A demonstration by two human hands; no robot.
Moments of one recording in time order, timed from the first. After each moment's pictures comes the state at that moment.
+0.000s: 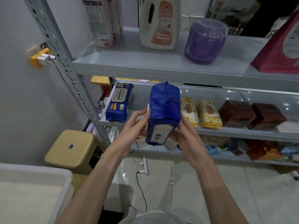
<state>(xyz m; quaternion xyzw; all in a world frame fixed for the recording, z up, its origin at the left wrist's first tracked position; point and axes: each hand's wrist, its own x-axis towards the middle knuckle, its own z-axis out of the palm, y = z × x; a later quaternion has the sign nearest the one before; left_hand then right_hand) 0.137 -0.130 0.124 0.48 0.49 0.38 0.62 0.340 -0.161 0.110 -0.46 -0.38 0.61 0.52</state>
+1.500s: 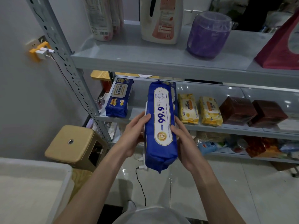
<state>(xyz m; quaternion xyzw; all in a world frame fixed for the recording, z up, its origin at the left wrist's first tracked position) 0.147 -0.132 0.099 0.37 0.51 0.39 0.67 0.329 -0.170 0.090 -0.47 -0.30 0.67 0.49</state>
